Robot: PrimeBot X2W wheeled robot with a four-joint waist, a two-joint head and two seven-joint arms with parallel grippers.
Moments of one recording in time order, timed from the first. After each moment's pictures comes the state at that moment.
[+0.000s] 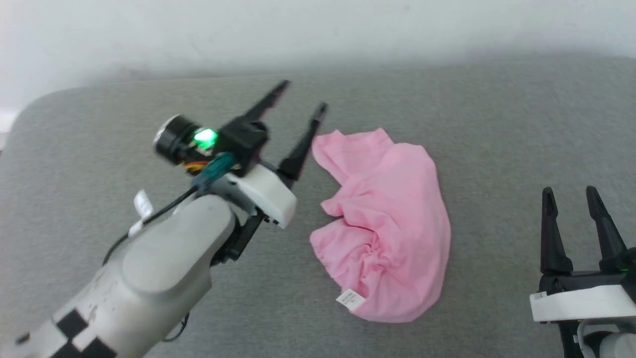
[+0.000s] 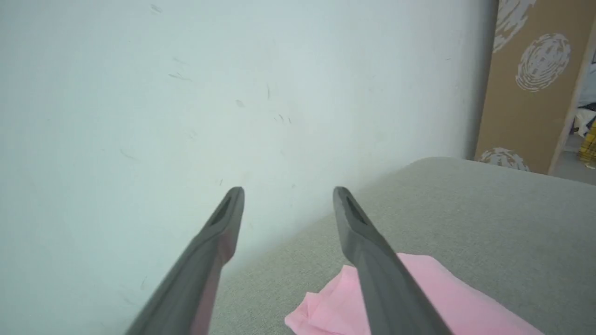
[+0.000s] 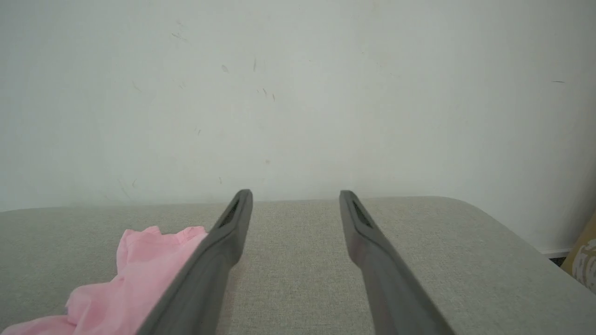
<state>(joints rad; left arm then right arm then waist) -0.84 0.45 -0.99 0.27 -0.64 0.19 -0.26 0.01 -0.05 -0.14 -0.05 0.11 0.13 -0.26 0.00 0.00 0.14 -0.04</state>
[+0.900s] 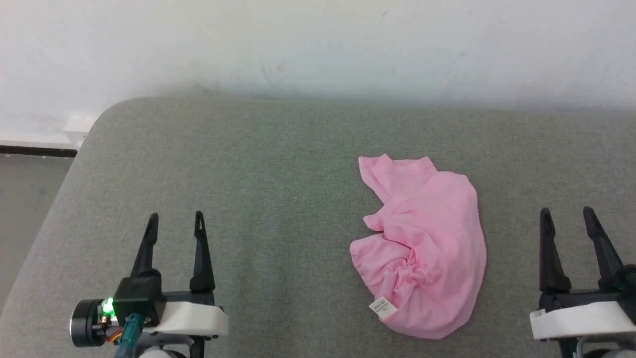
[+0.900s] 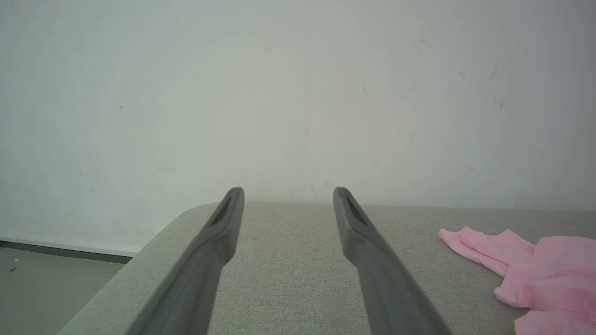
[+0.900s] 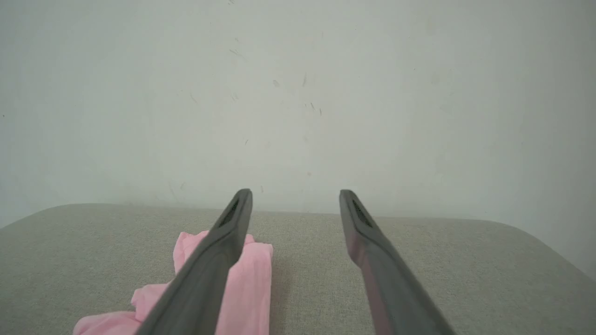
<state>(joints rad) 0.00 0.21 -0.20 -0.03 -0.17 0.27 -0.26 0.07 -0.05 -0.14 -0.05 0.10 0.13 -0.26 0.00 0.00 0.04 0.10</state>
